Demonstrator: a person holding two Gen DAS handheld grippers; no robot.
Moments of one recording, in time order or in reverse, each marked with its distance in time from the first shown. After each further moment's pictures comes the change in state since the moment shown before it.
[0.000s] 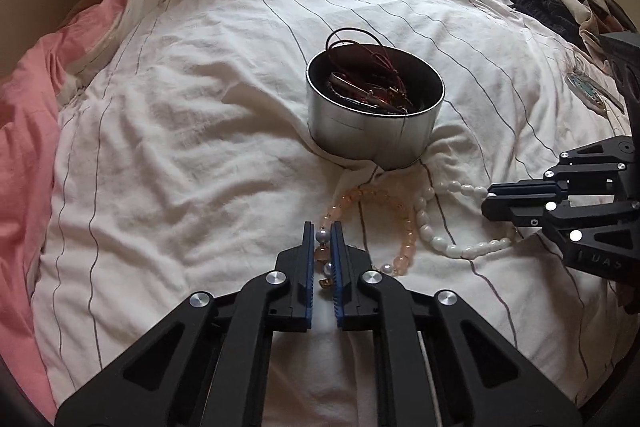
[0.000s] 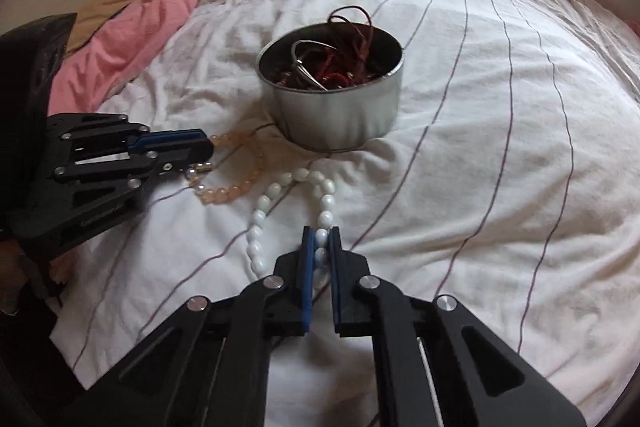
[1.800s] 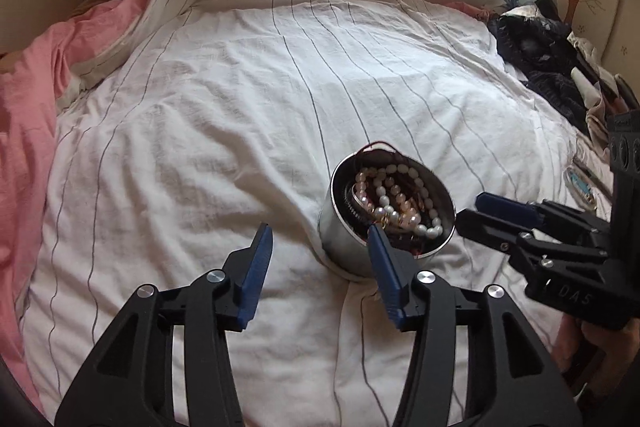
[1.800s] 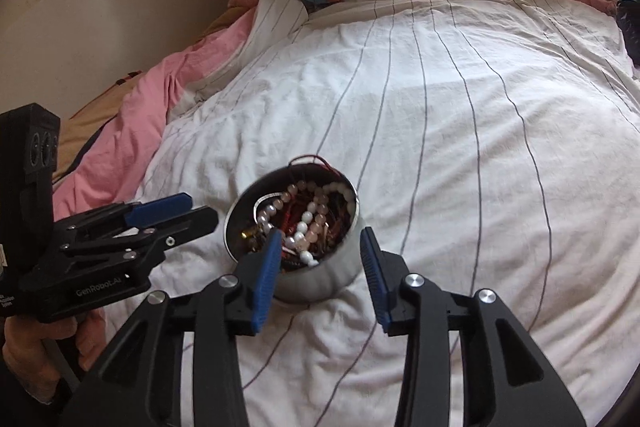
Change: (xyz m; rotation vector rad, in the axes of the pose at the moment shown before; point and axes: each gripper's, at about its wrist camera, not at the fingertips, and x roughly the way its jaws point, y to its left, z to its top) left arm -0.003 0.023 0.053 -0.149 -0.109 -0.032; right arm -0.014 -0.031 0.049 0.218 -0.250 -0.033
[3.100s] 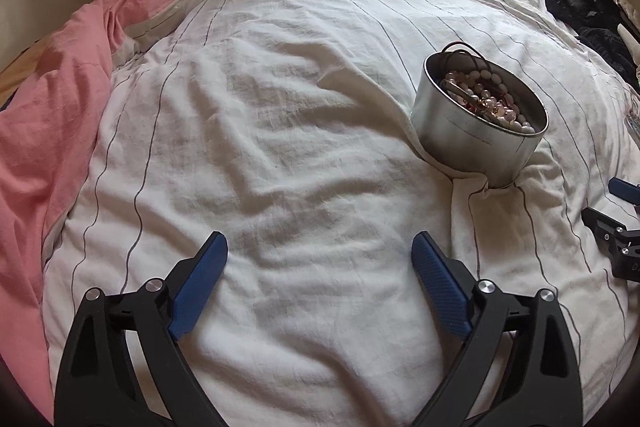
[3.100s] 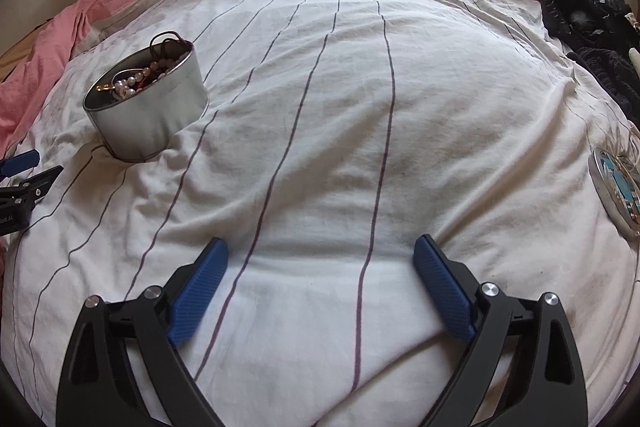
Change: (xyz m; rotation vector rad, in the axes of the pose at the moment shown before) left arm 0.014 0.028 -0.052 0.007 0.085 0.211; right arm -0.010 -0.054 -0.074 -0.014 0.117 -0.363
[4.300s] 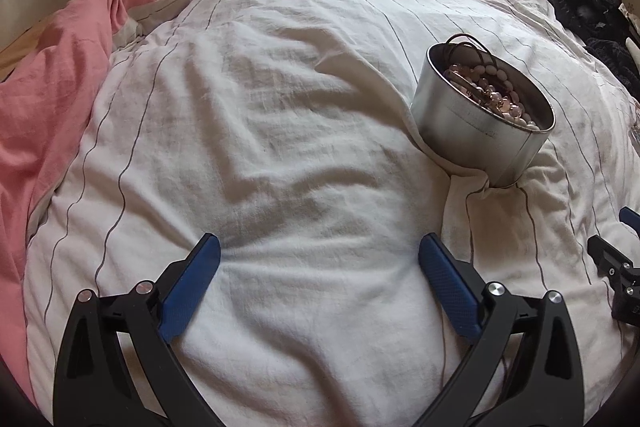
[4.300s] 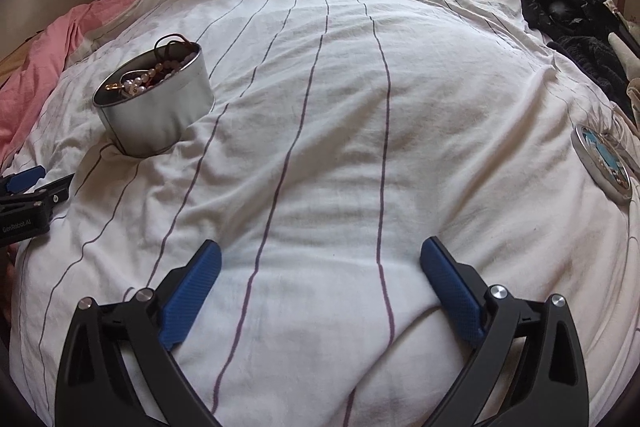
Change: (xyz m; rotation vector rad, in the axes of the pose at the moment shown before) left arm 0.010 -0.004 -0.009 -0.059 0.014 -0.007; right arm -0.013 0.011 -0.017 0.069 -0.021 -0.039
